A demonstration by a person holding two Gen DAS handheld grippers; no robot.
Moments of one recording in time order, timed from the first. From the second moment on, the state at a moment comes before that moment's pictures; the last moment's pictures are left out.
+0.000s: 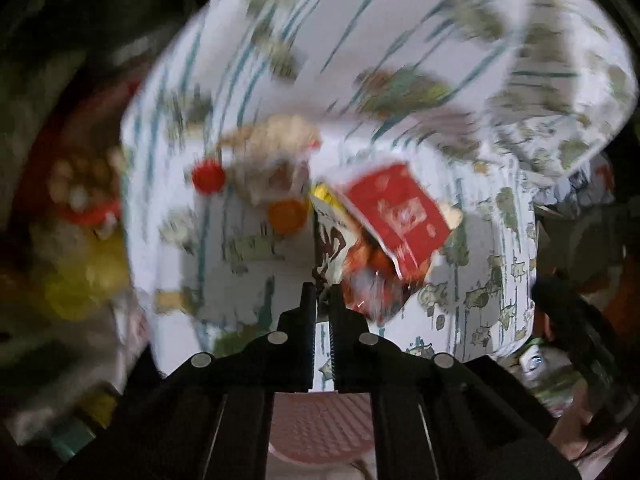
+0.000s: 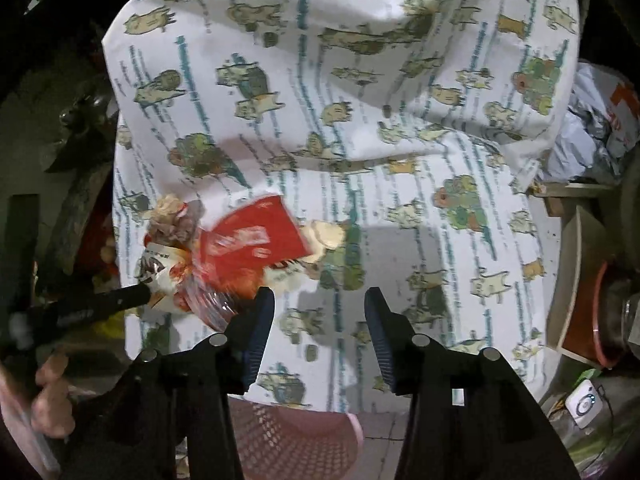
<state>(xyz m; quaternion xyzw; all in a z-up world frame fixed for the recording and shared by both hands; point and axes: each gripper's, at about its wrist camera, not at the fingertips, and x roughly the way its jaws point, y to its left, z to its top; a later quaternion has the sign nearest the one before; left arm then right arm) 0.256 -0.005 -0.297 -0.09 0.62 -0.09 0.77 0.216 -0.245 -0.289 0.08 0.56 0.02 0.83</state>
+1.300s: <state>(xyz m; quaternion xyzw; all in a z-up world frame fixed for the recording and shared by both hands) 0.218 0.049 -0.196 -0.03 0.47 0.01 0.88 0.235 -0.133 -0.268 -0.03 0.44 0.08 0.89</state>
